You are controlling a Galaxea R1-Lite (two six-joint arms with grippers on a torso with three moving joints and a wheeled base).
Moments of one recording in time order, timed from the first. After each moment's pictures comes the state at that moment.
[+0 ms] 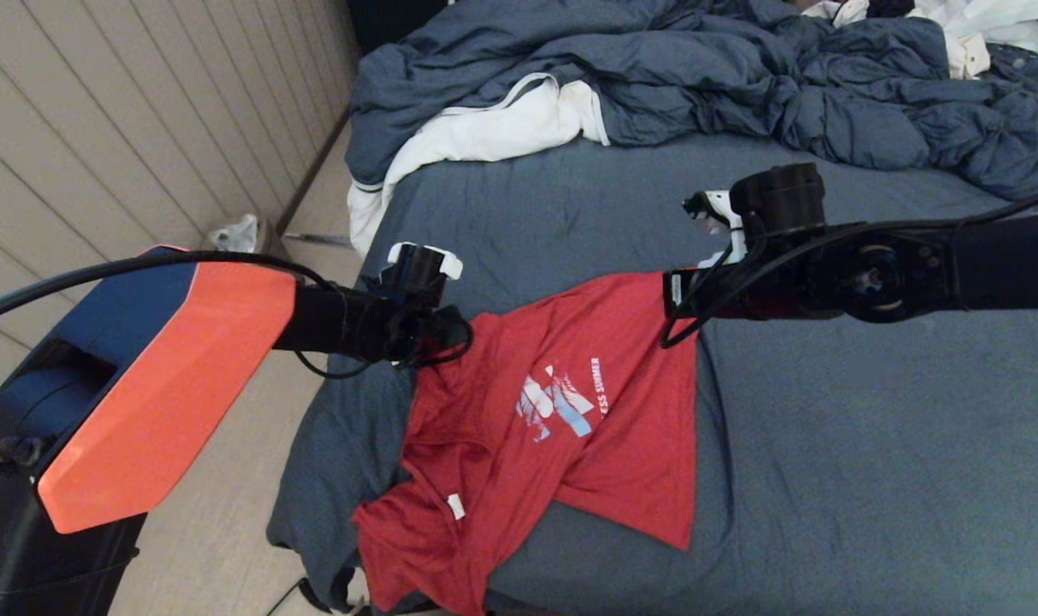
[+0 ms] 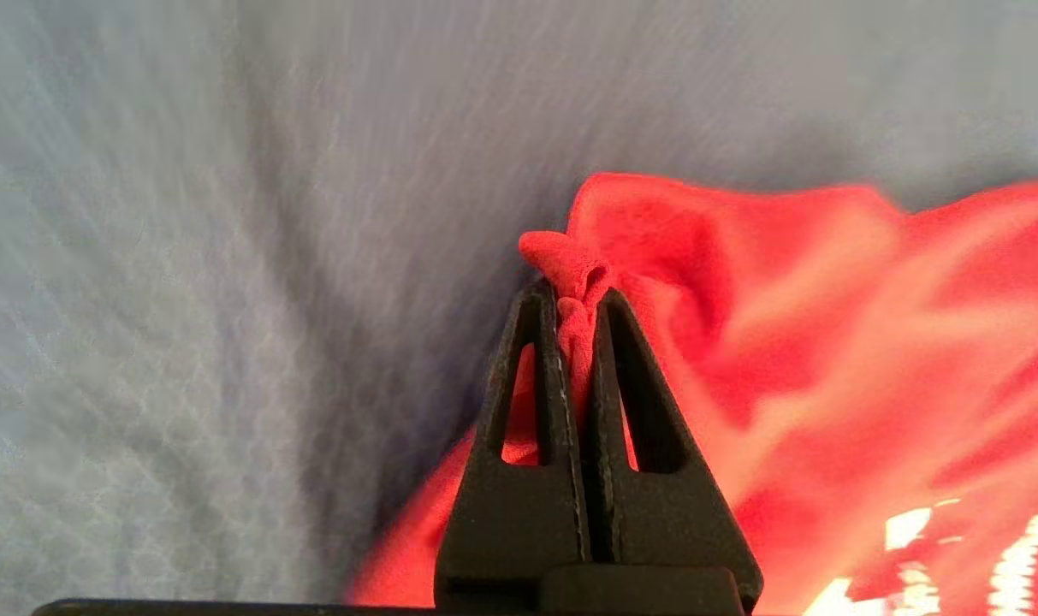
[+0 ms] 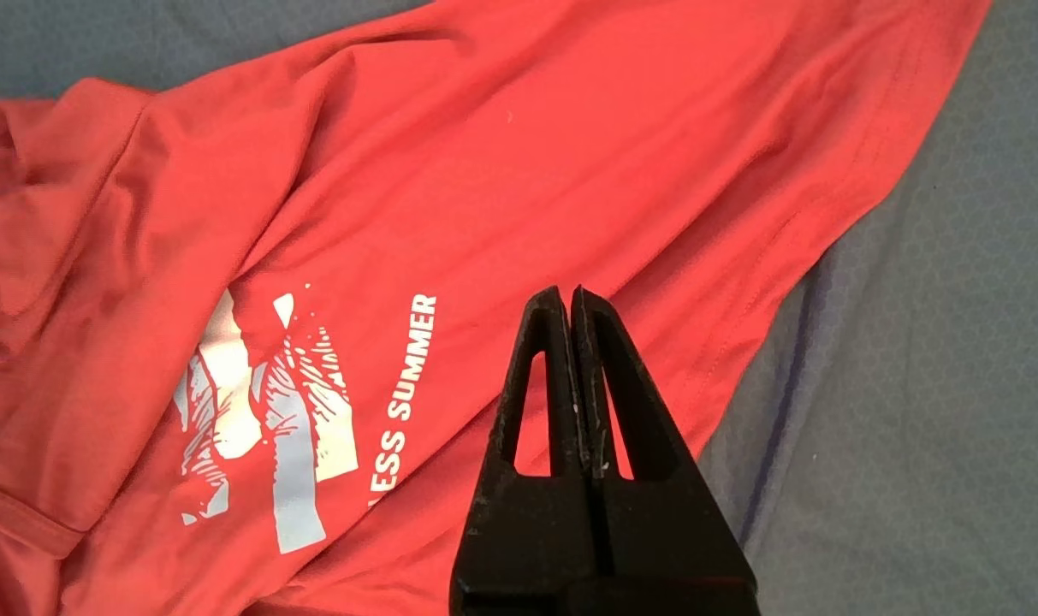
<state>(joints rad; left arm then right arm) -0.51 2.34 -1.77 0.03 0.27 -0.67 0.29 1.92 -1.47 0.01 -0.07 0.09</state>
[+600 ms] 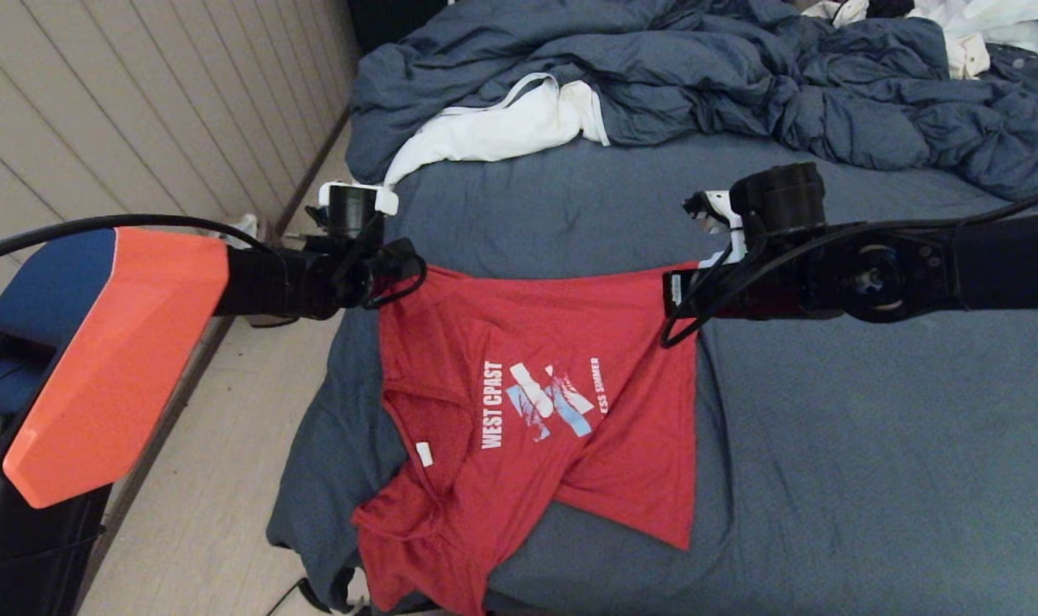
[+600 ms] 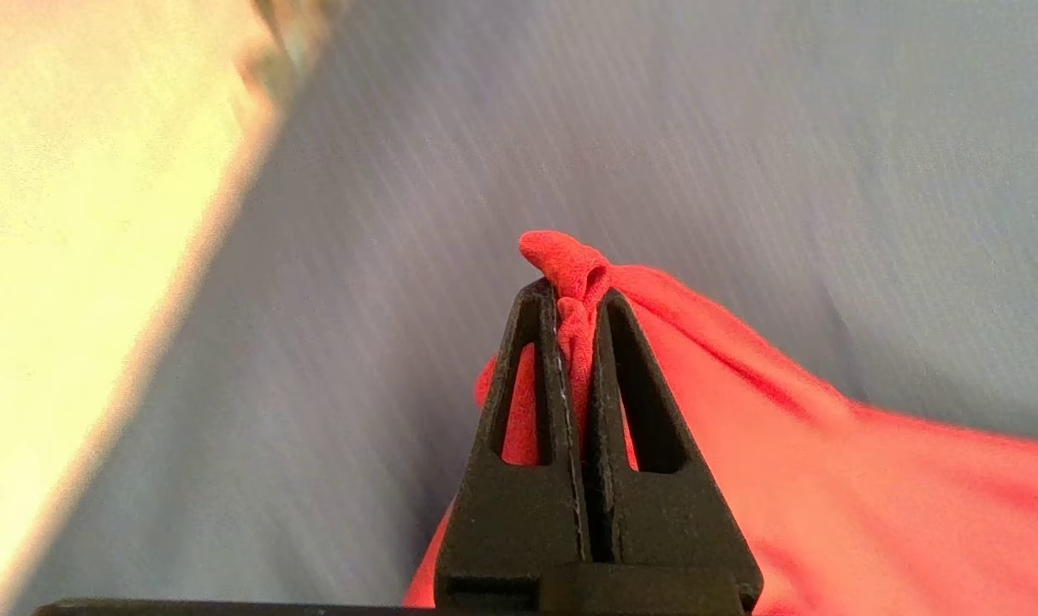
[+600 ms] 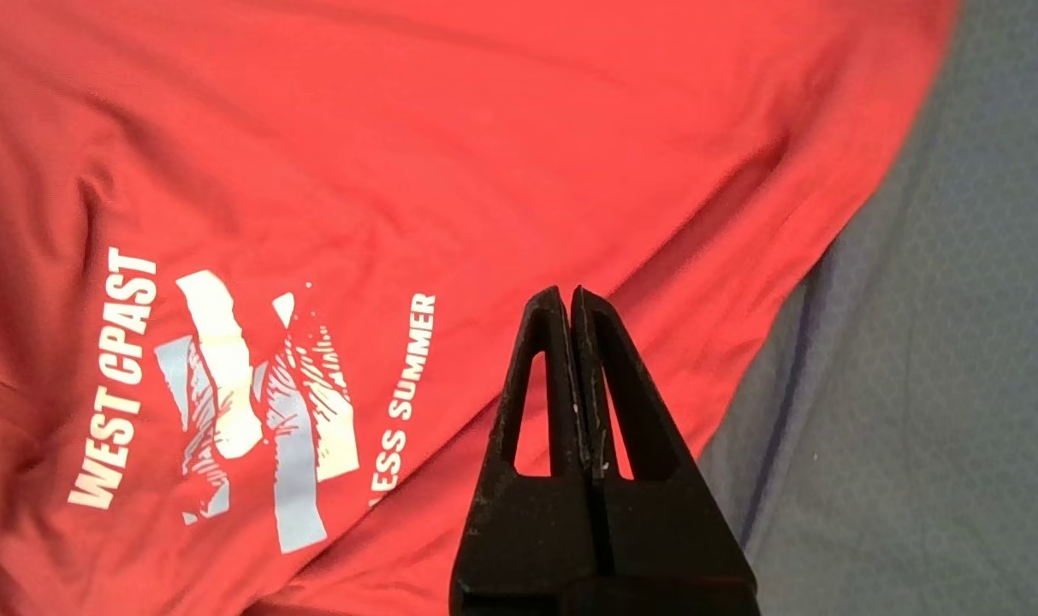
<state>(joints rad) -0.37 2.32 -1.88 -0.15 0.30 -0.48 0.29 1.92 -1.47 0.01 -0.07 0.09</state>
